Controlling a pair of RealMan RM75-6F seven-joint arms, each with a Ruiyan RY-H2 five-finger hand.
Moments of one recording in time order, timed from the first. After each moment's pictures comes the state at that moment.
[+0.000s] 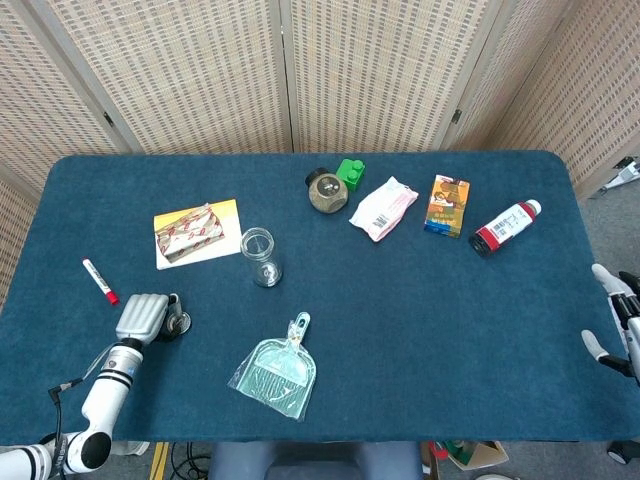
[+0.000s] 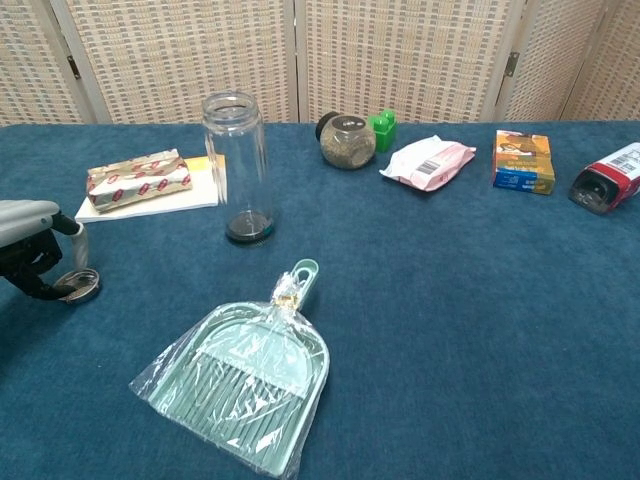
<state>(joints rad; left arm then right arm) -0.53 -1.46 -0.12 -1.44 1.00 0.99 0.42 0.06 -0.96 0.06 -1.53 -1.54 1.53 0.20</state>
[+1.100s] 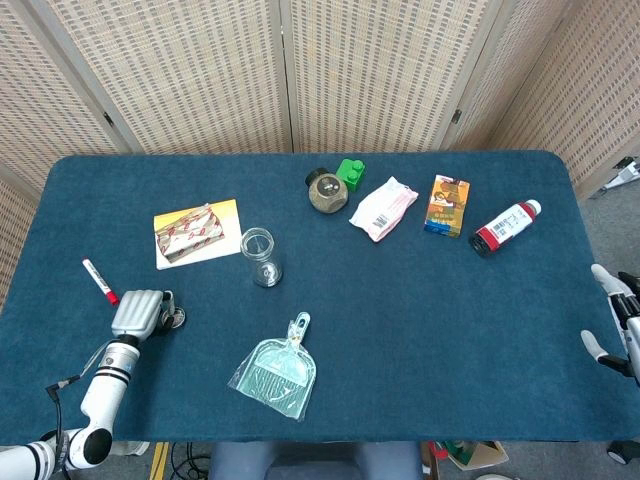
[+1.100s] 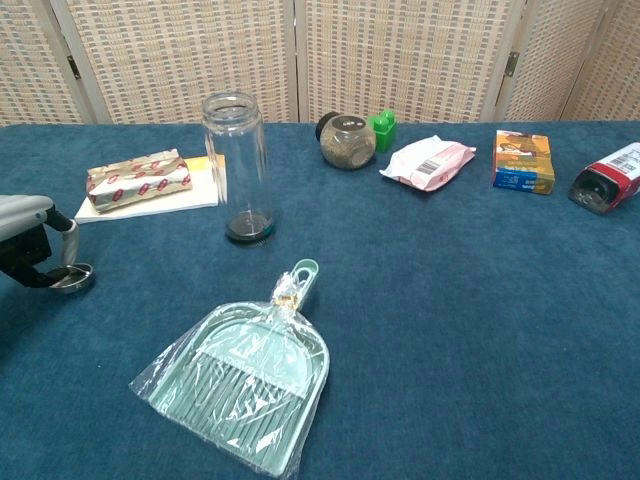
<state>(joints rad) -0.53 -1.48 -0.12 -1.39 1.00 1.02 0.39 0.06 -0.97 0.06 -1.53 -1.54 1.53 0.20</state>
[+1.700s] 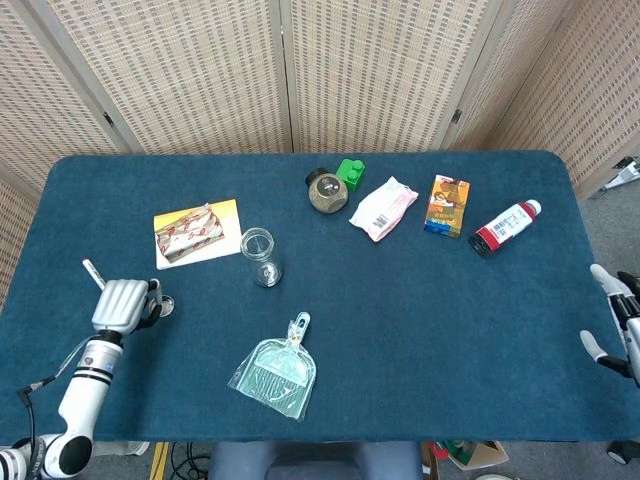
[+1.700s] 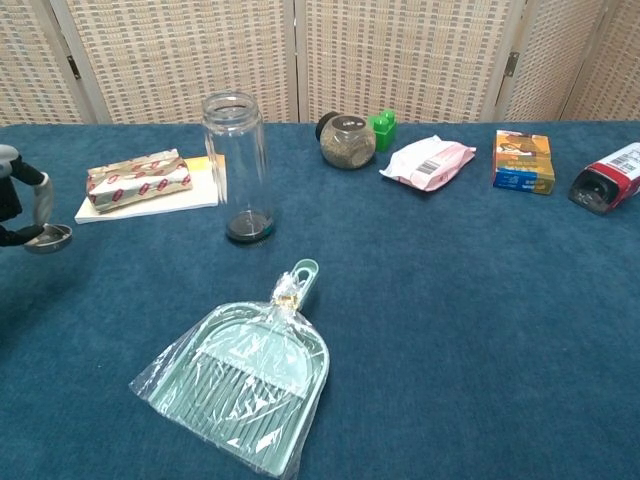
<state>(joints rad) -0.51 -1.34 -0.13 -1.56 1.06 1.12 0.40 0.05 -0.96 0.06 -1.54 -1.55 1.54 0.20</state>
